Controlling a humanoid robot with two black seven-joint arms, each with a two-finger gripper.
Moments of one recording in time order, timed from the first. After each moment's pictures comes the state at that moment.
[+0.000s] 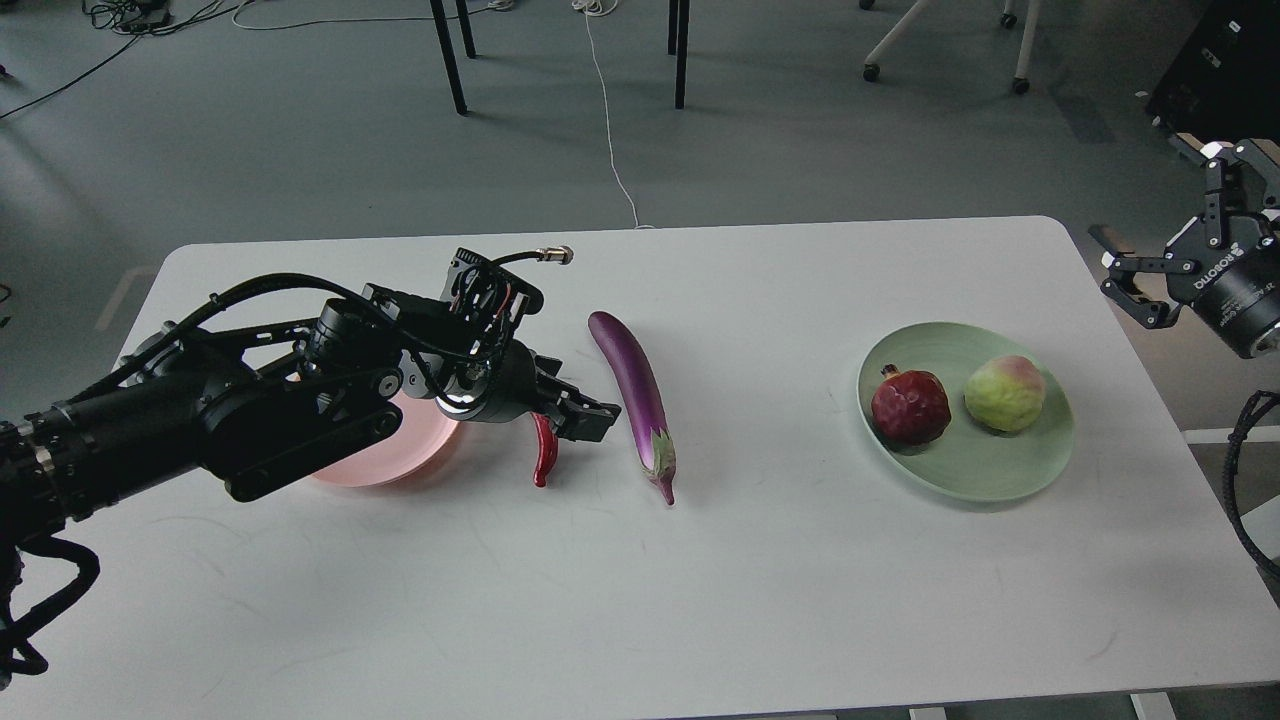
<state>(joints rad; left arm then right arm) -1.00 0.35 -0.21 -1.11 1.72 -0.49 -0.08 0.72 -0.91 0.33 0.98 0.12 0.49 0.45</state>
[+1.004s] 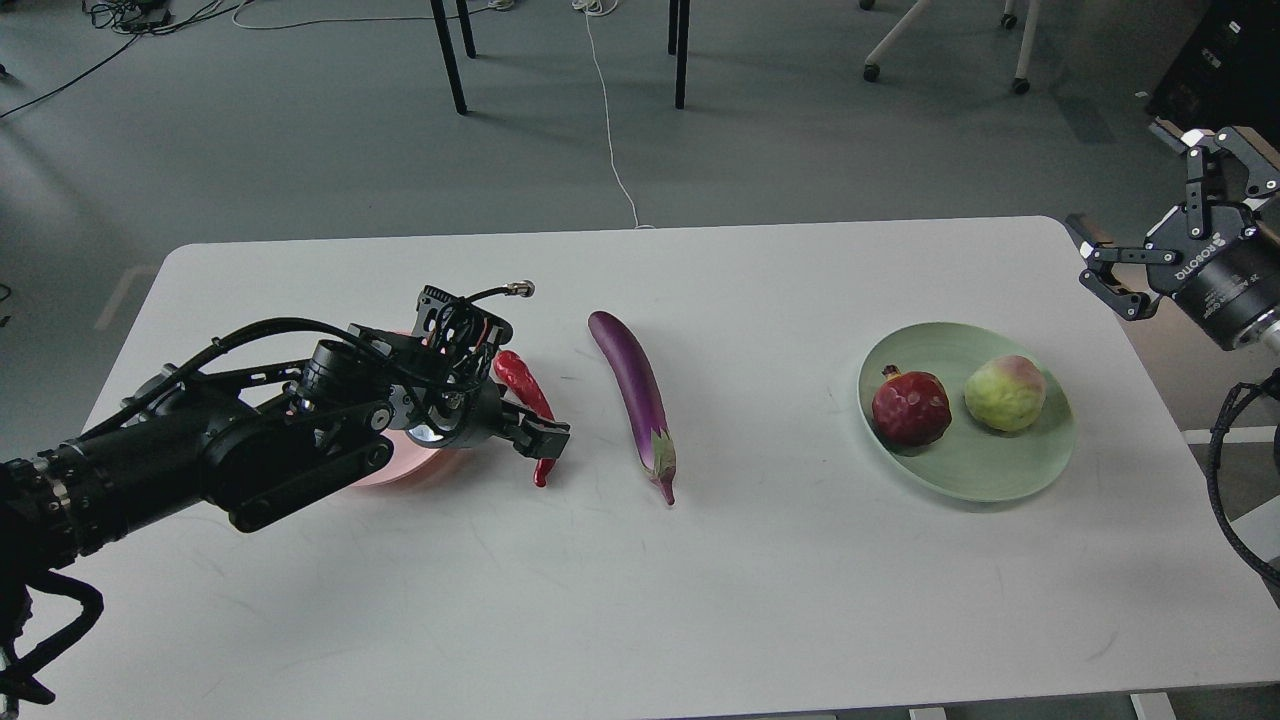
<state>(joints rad) -0.92 0.32 -0.21 -1.04 1.73 -0.49 0.03 0.72 -0.91 0.36 1.05 0.12 0.48 0.45</state>
